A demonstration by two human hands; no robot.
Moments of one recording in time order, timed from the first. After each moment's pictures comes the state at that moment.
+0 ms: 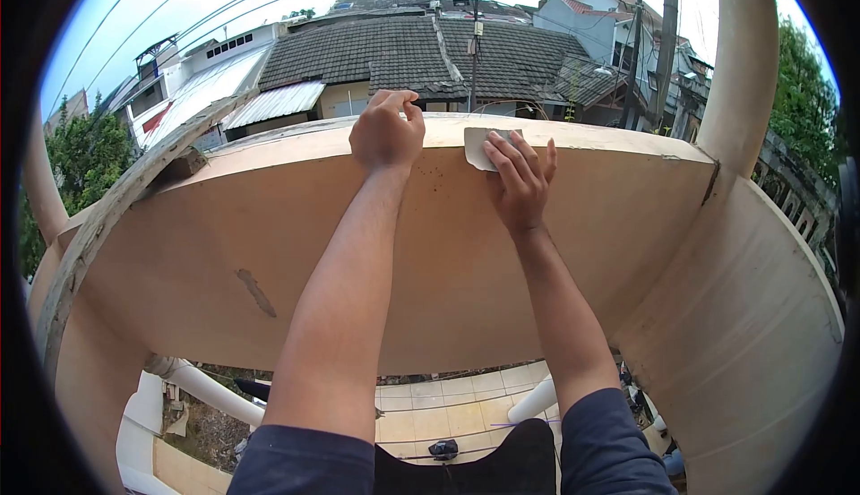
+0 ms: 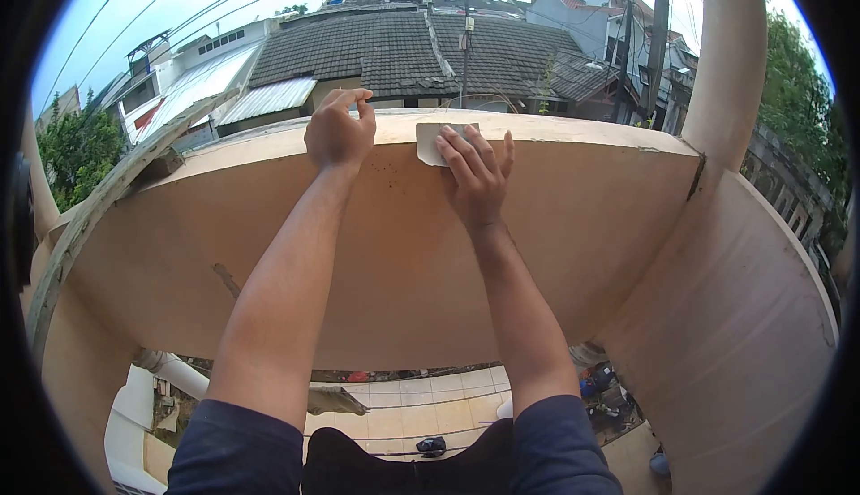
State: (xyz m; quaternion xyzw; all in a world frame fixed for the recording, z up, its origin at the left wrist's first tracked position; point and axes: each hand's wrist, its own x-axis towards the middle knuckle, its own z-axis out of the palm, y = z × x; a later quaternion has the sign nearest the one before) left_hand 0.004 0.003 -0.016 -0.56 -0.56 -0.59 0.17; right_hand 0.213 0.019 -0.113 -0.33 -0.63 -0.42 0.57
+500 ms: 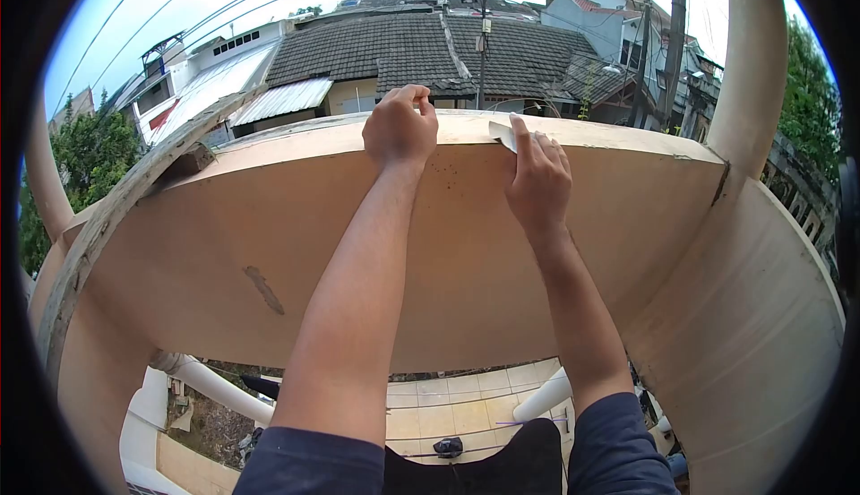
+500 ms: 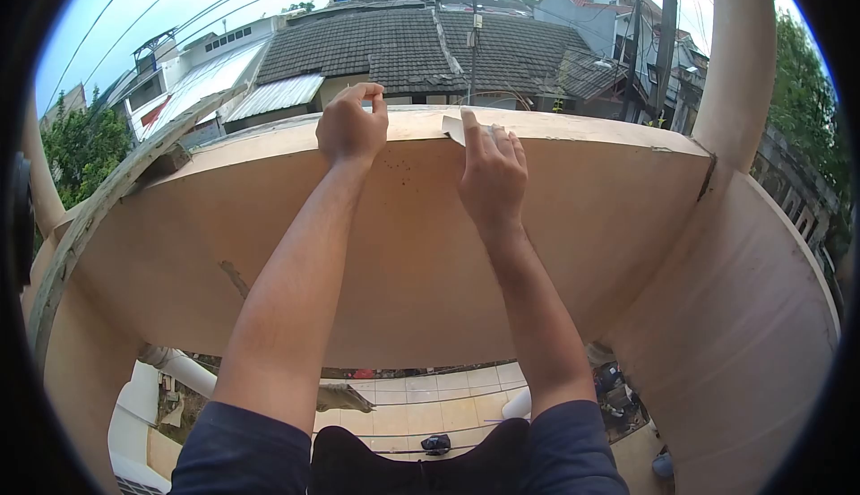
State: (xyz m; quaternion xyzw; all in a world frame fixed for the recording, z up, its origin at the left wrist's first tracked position) left_hand 0.004 0.002 -0.012 -0.56 -0.58 -0.57 0.16; right_hand 0.203 -0.016 -0.081 -0.48 -0.64 -0.35 0.49
